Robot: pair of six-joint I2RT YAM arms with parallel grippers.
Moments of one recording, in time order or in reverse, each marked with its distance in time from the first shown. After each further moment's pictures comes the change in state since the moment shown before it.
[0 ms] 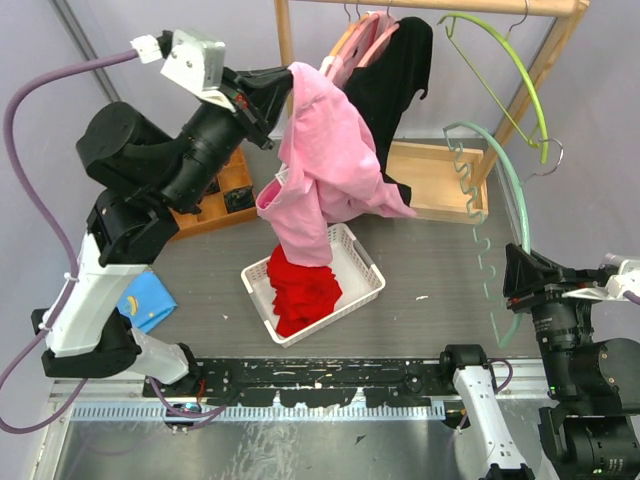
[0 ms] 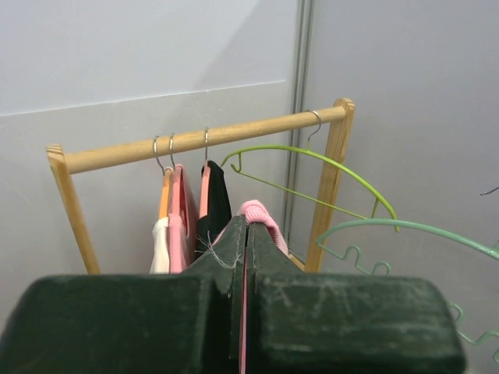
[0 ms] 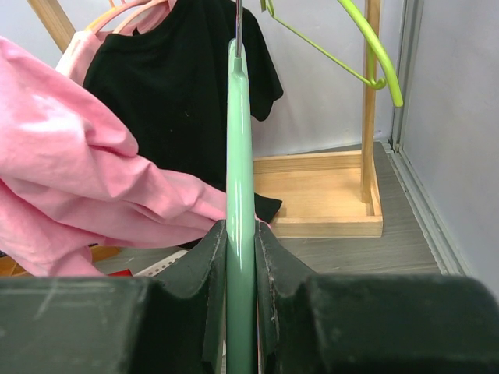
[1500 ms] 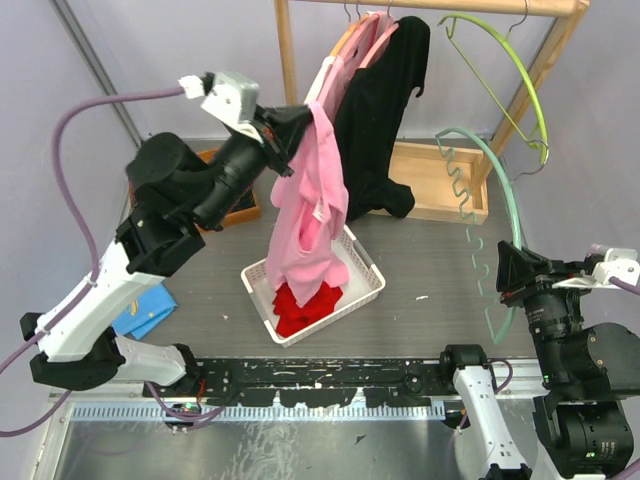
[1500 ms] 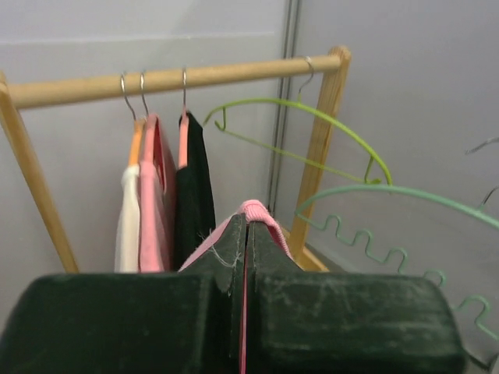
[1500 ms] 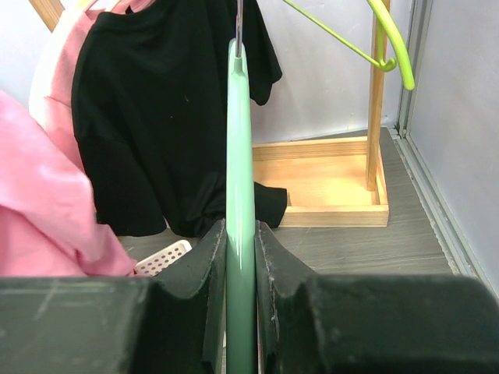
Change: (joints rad) left arm 0.000 -0.115 -0.314 0.169 0.006 -0.056; right arm 0.000 0.000 -0.059 0.016 -0.015 0.007
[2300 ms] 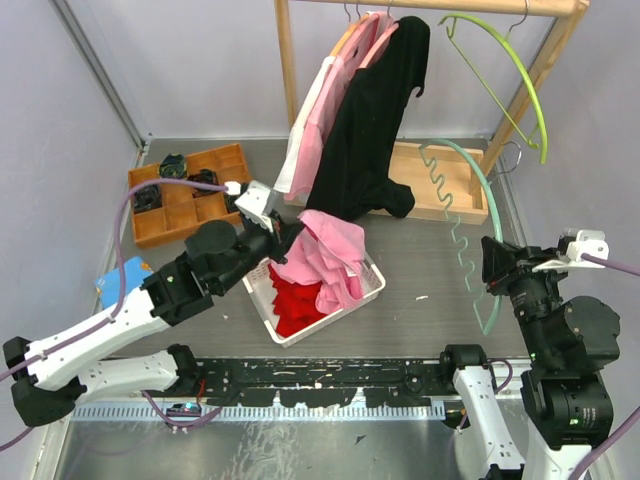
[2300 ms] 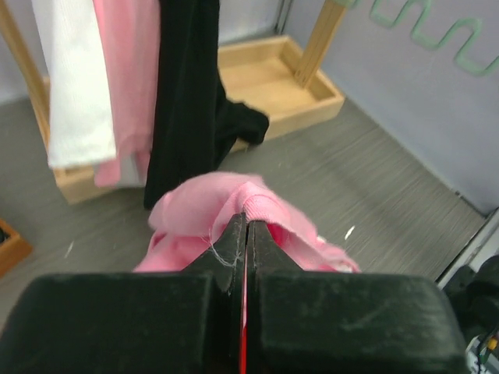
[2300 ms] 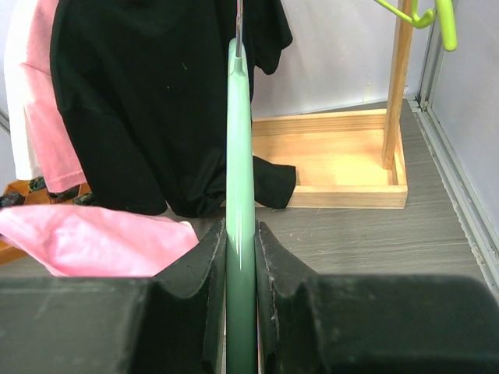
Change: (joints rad) left arm -0.001 -0.361 -0.853 0.058 -0.027 -0.270; right arm 0.000 -0.008 -0.139 0.058 -0.041 0.013
